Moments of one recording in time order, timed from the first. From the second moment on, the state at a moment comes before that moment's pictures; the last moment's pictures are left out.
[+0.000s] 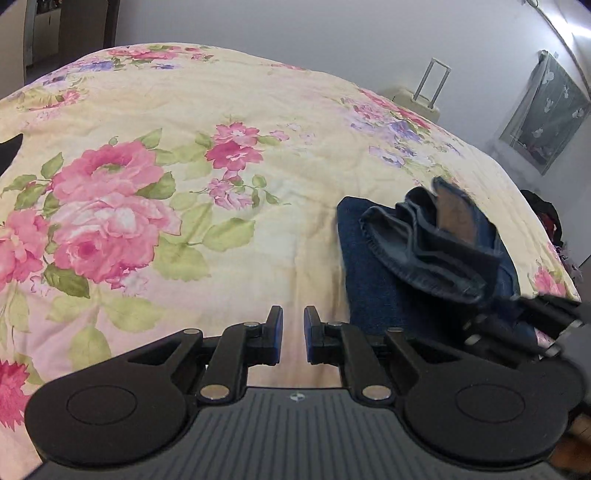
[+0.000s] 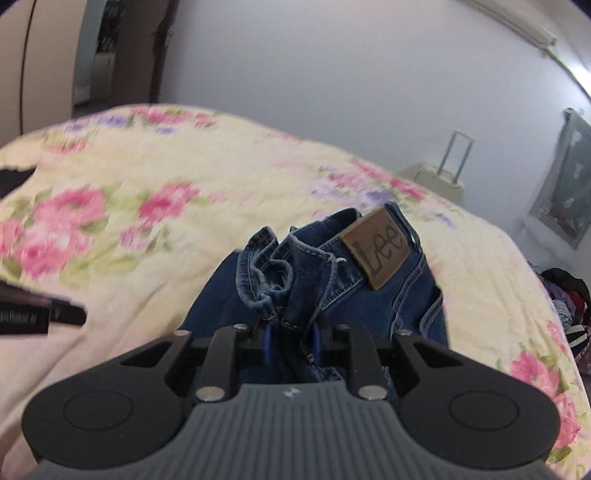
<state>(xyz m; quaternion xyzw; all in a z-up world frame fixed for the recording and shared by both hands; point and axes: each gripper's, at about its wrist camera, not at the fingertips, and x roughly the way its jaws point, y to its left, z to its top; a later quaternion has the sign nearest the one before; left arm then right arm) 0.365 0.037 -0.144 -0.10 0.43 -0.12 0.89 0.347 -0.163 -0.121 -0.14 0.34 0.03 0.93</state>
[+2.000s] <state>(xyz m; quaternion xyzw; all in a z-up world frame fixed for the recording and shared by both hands) 0.475 -0.066 -0.183 -0.03 0.41 -0.23 0.88 0.328 -0.385 -0.185 0.15 0.37 0.06 0.92</state>
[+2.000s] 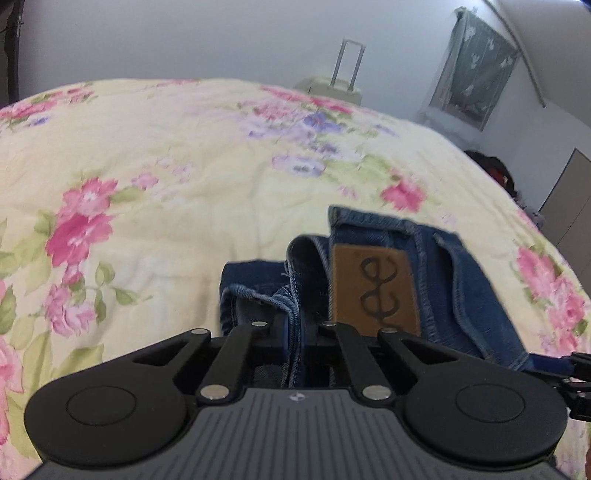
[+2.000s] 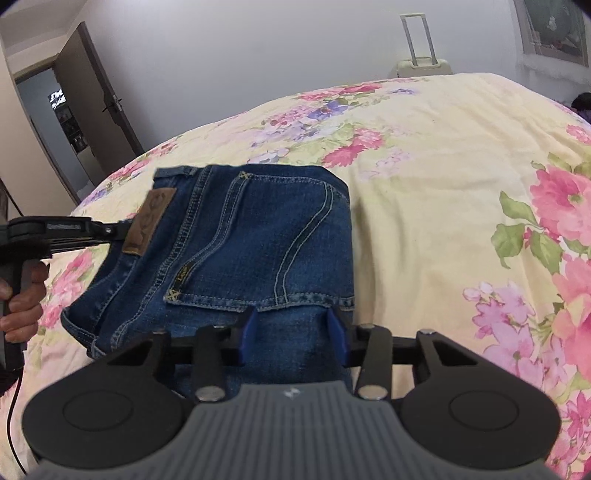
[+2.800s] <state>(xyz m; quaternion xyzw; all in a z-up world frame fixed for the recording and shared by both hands) 0.510 -0.062 -0.188 -0.22 0.43 -0.31 0.82 0.324 -0.389 -0.197 0.15 0.35 0.07 0.92</state>
